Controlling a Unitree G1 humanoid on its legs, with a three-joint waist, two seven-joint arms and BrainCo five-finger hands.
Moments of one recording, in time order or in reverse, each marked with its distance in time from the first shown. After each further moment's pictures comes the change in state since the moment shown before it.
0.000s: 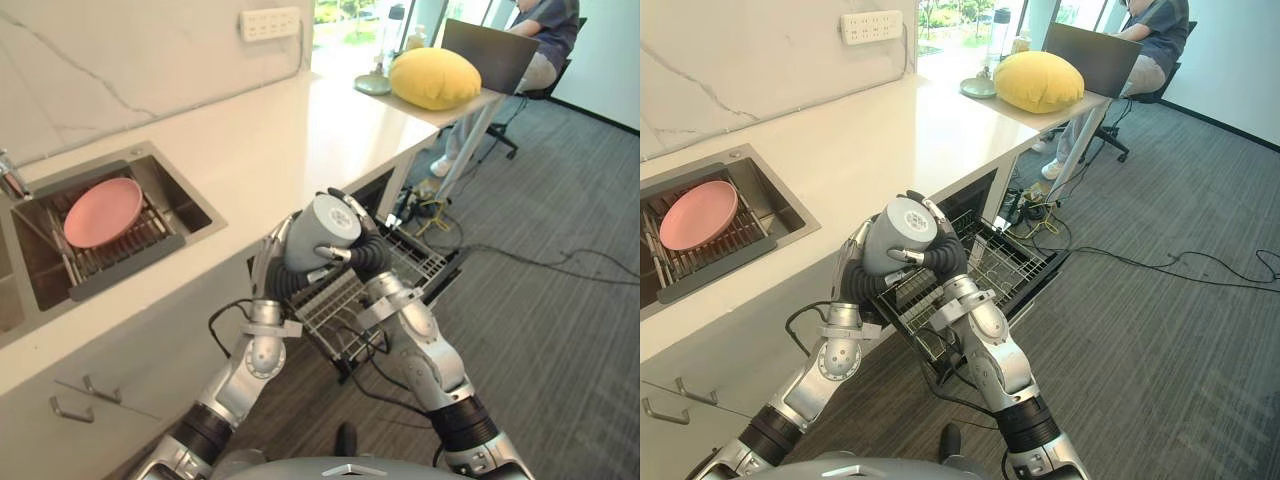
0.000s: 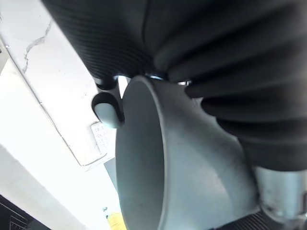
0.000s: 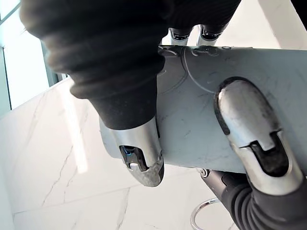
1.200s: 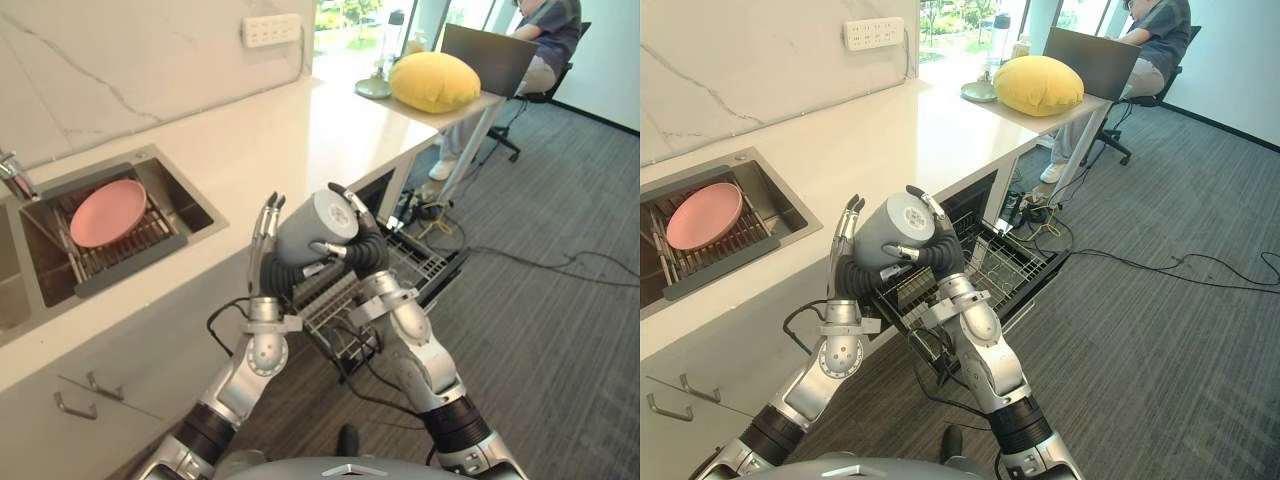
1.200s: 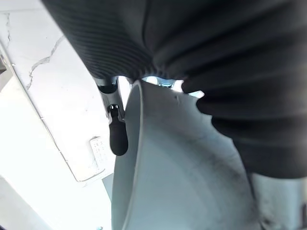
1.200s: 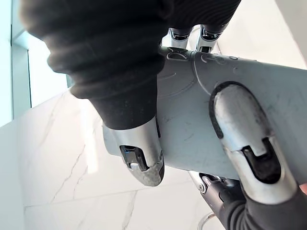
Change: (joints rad) left arm -0.001 -0.018 0.013 -0.038 -0.028 0.042 0.086; right arm 0.003 0.034 0.010 0.000 -0.100 -0.084 -0.094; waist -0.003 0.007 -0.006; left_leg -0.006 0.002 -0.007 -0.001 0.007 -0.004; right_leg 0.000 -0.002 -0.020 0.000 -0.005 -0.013
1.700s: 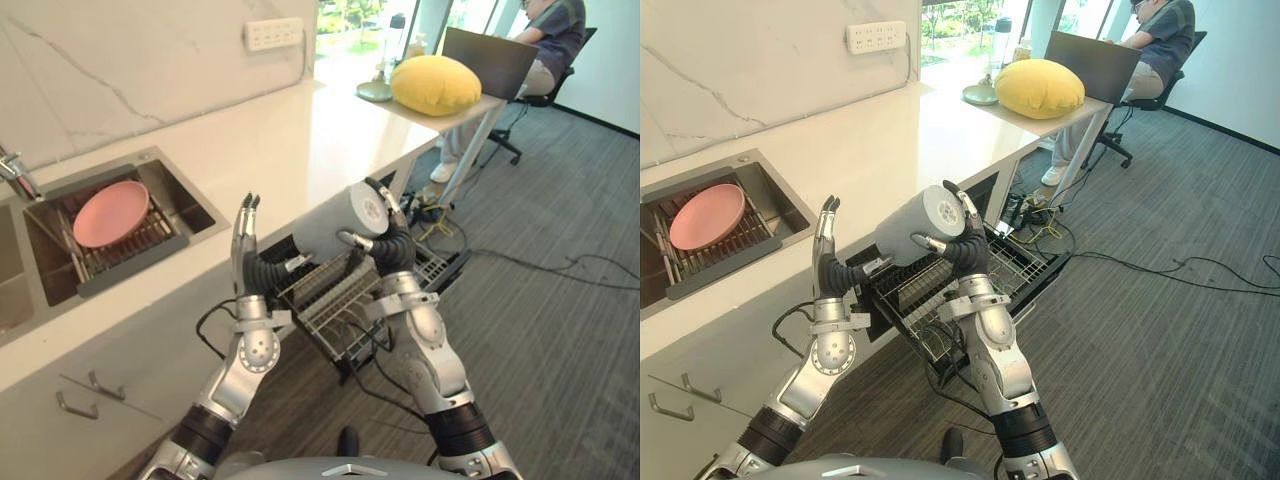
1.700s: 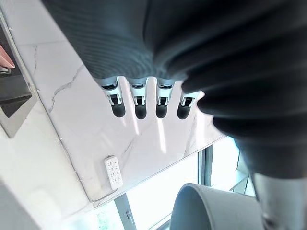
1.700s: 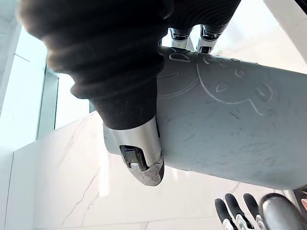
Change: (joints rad) left arm 0.023 -0.020 0.071 0.014 -0.034 0.011 0.028; right arm 0.035 0.029 -0.098 0.000 0.004 -0.044 -0.048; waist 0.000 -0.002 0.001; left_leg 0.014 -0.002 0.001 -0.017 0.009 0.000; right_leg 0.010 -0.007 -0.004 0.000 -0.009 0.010
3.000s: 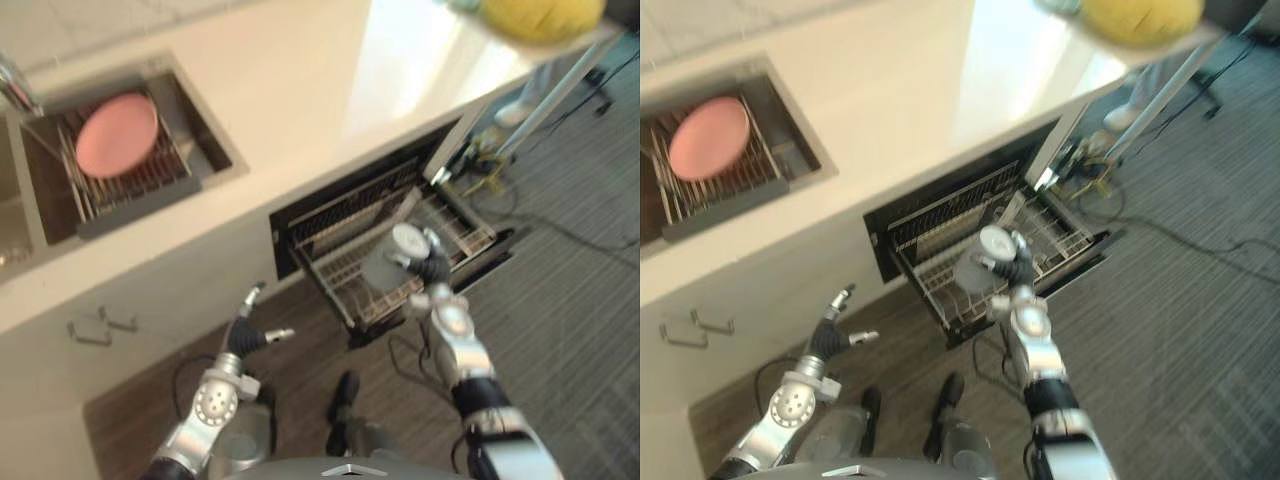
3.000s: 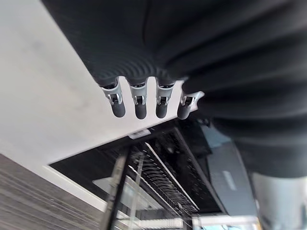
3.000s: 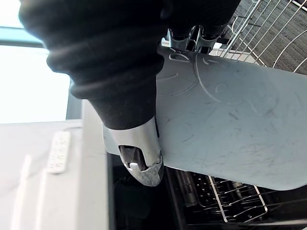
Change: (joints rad) left arm 0.182 0.173 0.068 0.232 -0.338 -0.165 -0.472; right arm -0.309 -0.207 -0.205 0.698 -0.139 0.030 -0.089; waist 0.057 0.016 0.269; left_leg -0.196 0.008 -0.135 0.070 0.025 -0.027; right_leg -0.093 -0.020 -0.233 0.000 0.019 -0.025
